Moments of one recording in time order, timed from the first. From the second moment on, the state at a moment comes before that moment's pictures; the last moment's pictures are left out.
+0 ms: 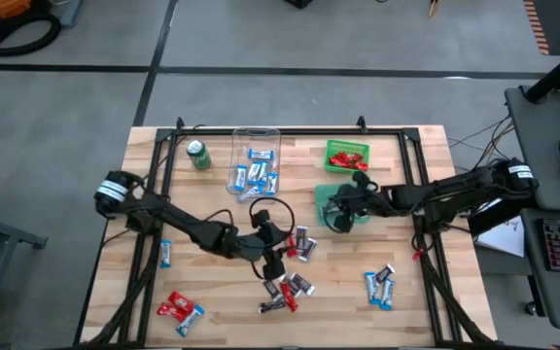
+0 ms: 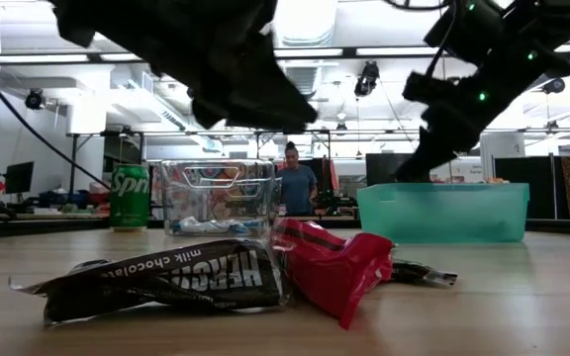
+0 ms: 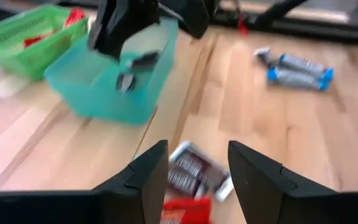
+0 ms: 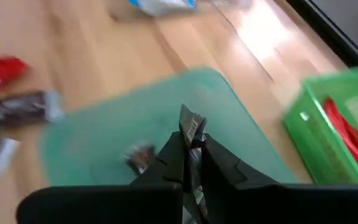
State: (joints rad) left arm -0.34 1.74 0.92 0.30 -0.52 -0.34; right arm 0.01 1.25 0.53 -0.07 0.39 0.20
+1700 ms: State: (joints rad) left arm -0.20 1.94 0.92 0.25 -0.27 0.31; right arm -0.02 1.24 0.72 -0.21 0.17 0.28
